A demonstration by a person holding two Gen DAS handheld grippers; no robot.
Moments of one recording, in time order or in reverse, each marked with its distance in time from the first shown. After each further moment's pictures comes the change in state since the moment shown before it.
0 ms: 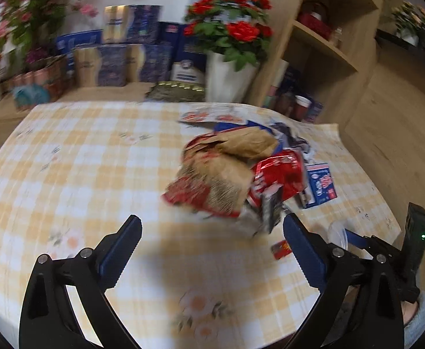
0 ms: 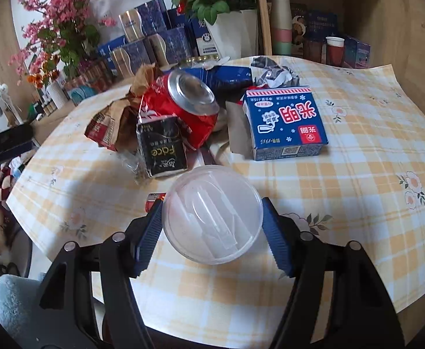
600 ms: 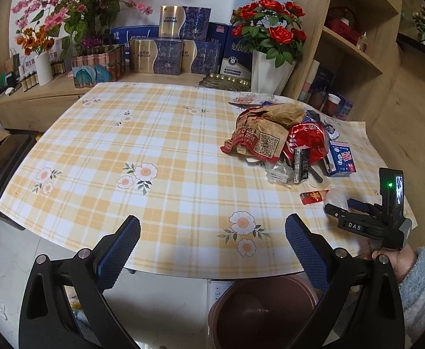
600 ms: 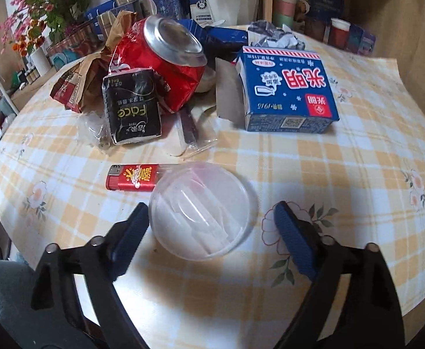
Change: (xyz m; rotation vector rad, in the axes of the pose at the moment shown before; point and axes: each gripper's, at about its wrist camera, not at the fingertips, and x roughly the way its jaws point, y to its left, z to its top) left arm -0.102 0.018 -0.085 -0.116 0.003 0.210; right arm 0.046 0.005 -0.011 -0.086 0.142 -0.121
